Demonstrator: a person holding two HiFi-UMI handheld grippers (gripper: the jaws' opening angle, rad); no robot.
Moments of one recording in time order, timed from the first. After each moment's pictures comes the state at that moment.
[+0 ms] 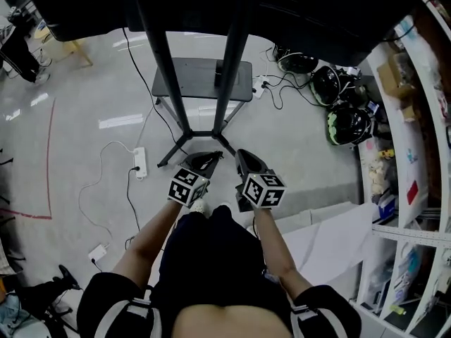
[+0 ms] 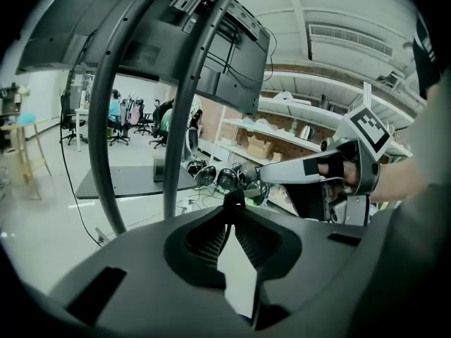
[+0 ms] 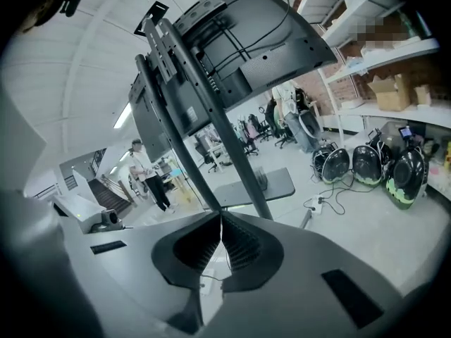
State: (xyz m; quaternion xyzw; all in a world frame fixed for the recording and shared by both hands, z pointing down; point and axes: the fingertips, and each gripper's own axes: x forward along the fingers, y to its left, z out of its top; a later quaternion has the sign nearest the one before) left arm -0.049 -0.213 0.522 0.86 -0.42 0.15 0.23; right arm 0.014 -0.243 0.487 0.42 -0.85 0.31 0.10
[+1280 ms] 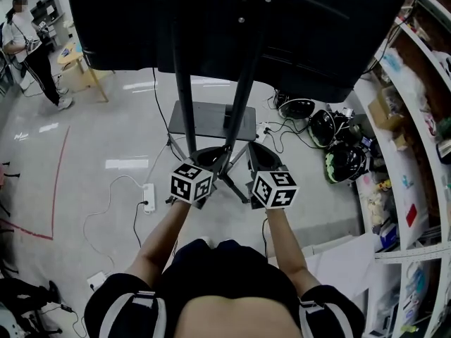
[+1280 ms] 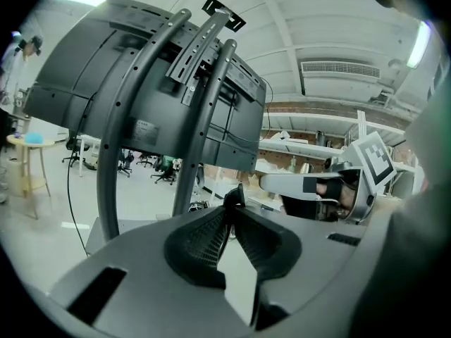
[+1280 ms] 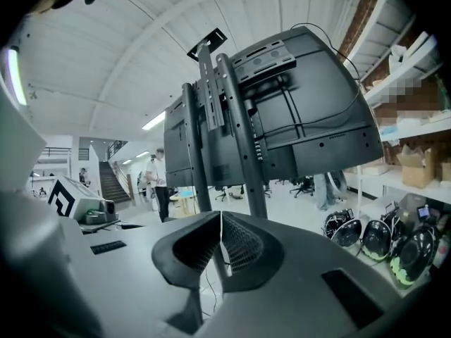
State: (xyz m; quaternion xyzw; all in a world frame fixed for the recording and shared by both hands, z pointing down) left arm -0.083 -0.252 0.341 0.87 -0.46 0.03 0.16; right arm -0.019 -0.277 0.303 0.42 -0.90 0.12 0.05
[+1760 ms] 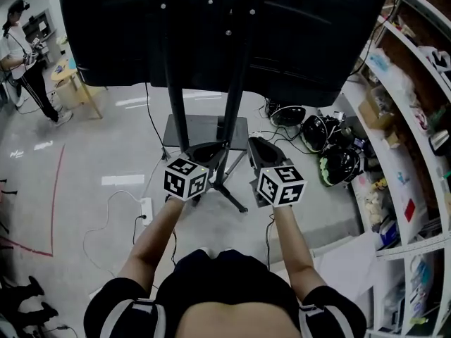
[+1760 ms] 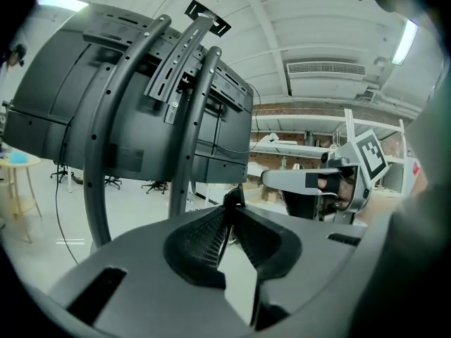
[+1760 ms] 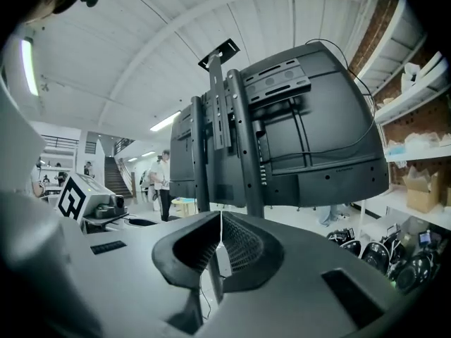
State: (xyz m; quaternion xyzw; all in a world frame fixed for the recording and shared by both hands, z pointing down) left arm -0.082 -0.265 0.284 0.89 -0.43 0.03 0.12; right arm -0.015 -0.282 0.241 0.41 -0.91 0.07 0.05
